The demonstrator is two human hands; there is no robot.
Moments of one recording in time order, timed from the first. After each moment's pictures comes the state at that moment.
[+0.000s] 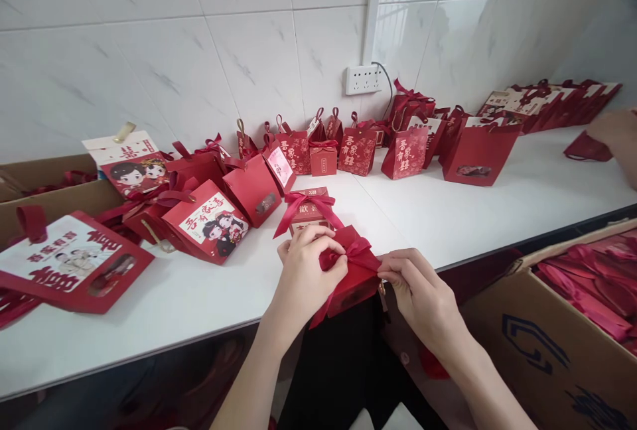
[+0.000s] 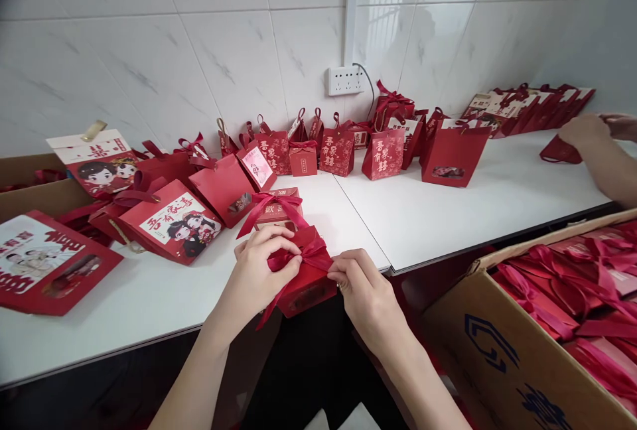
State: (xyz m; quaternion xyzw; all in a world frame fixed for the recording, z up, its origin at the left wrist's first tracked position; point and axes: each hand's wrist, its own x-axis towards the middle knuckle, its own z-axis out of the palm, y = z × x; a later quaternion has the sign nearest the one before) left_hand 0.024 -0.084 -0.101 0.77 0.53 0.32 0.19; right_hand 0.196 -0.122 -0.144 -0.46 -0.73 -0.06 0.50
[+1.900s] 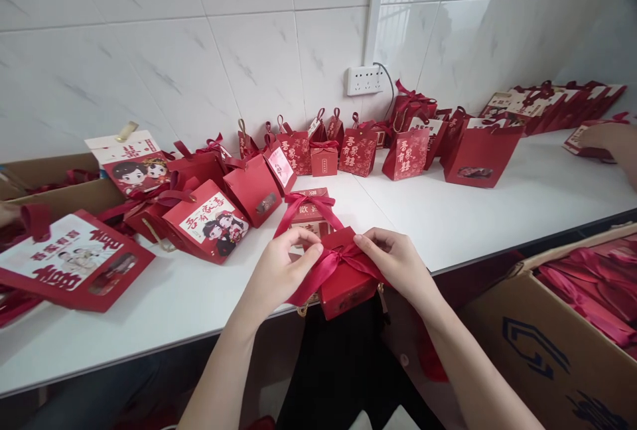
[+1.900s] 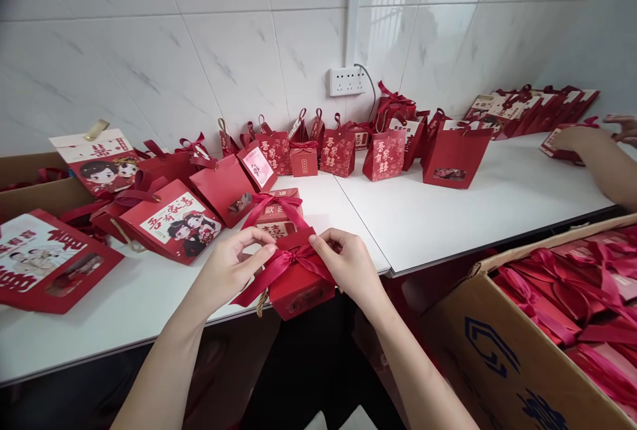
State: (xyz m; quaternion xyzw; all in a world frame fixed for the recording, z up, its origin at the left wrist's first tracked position) left_hand -0.008 -0.073 -0.092 0.68 0.51 0.35 0.39; right_hand 0.185 -0.079 -0.122 -0.55 -0.58 0.41 0.45
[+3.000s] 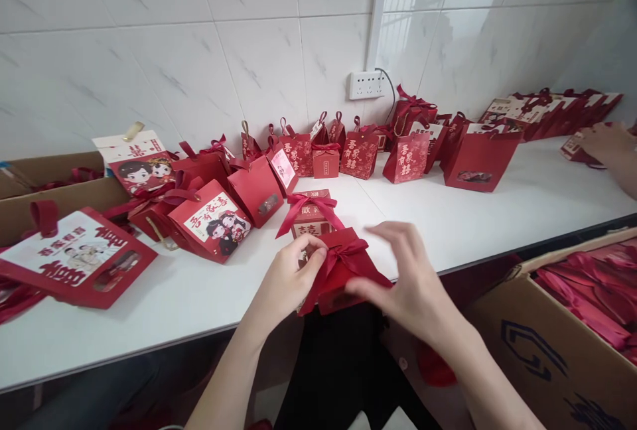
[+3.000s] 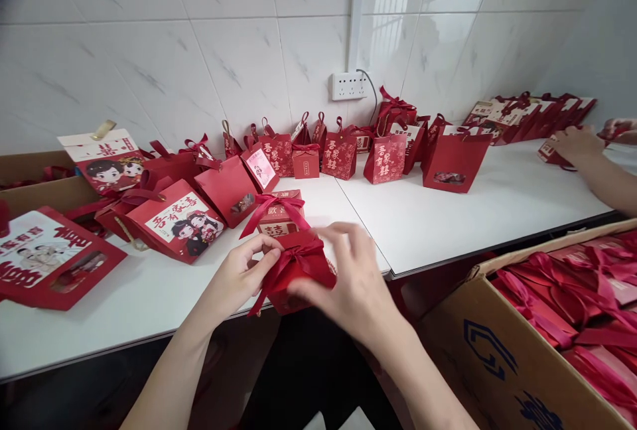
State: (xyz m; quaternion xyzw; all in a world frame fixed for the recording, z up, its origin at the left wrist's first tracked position) left_hand -0.002 -0.084 -0.097 0.69 0.51 0.33 0.39; right_hand 0.183 -0.110 -0.114 -0.48 -0.75 -0.01 0.46
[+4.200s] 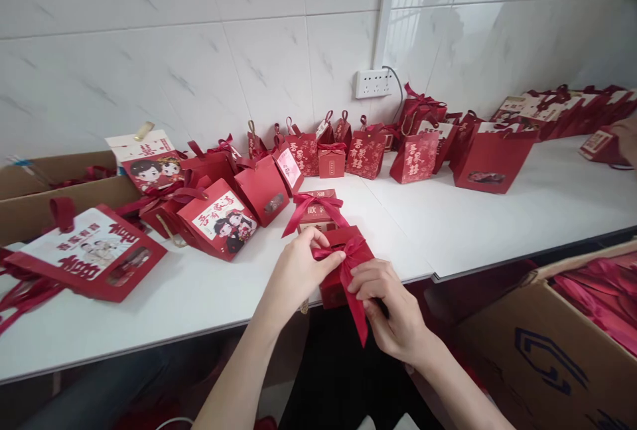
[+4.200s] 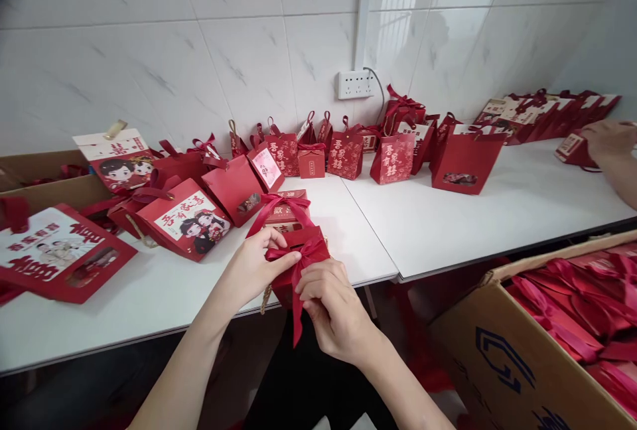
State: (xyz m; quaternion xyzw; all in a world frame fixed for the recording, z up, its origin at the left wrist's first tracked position) left_hand 0.007 -0.070 -0.101 0.68 0.59 0.30 0.31; right_hand 0.167 -0.113 -0.156 -0.25 -0.79 0.09 0.56
